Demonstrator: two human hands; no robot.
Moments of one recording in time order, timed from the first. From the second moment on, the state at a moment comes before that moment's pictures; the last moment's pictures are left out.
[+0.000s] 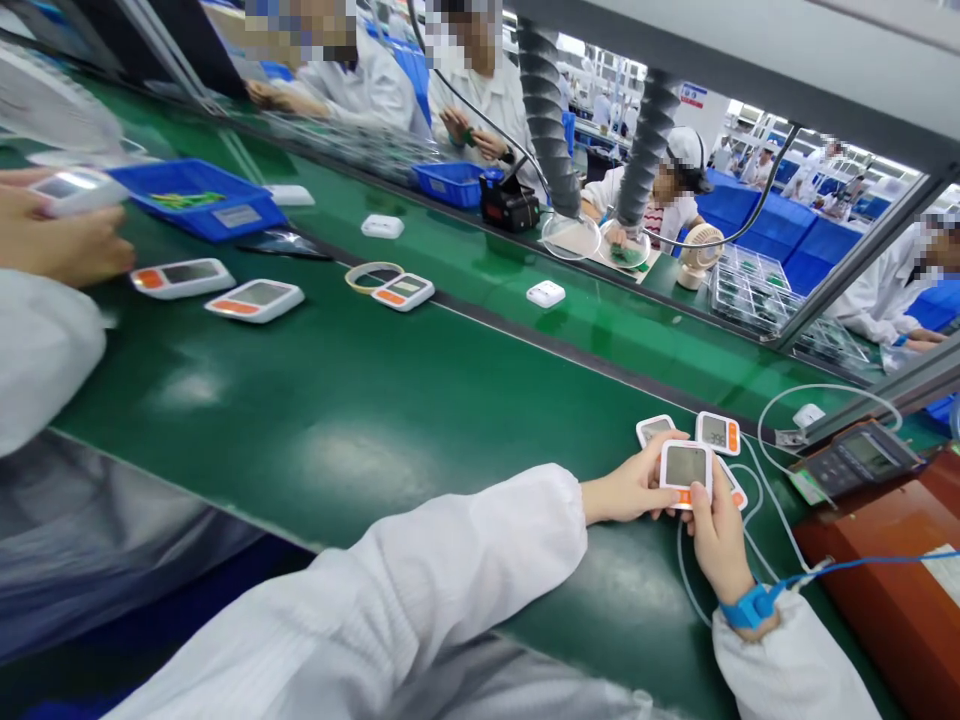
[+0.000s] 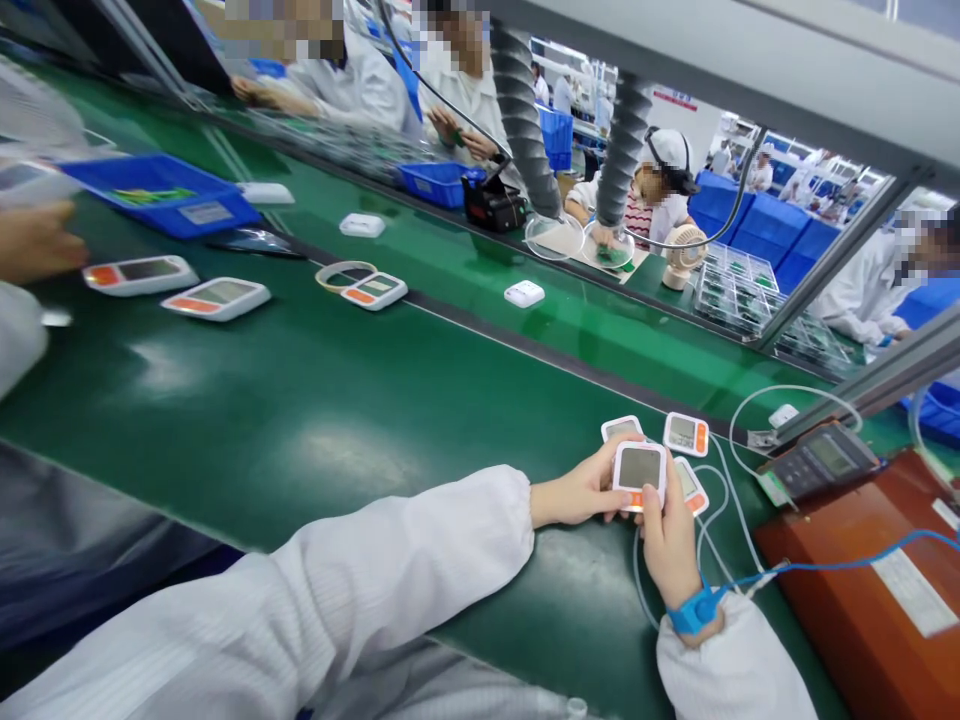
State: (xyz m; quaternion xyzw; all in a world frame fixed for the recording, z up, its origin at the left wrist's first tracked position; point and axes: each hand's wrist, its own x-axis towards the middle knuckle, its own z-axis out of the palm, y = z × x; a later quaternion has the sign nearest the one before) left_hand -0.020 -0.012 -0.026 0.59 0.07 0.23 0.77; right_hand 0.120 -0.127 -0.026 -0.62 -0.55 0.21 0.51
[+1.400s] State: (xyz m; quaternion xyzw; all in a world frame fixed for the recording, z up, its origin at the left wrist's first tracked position) left_hand -0.035 -0.032 -0.014 0.54 0.11 0.23 0.80; right_hand 0.128 -0.141 0.003 -0.66 -0.61 0.20 0.38
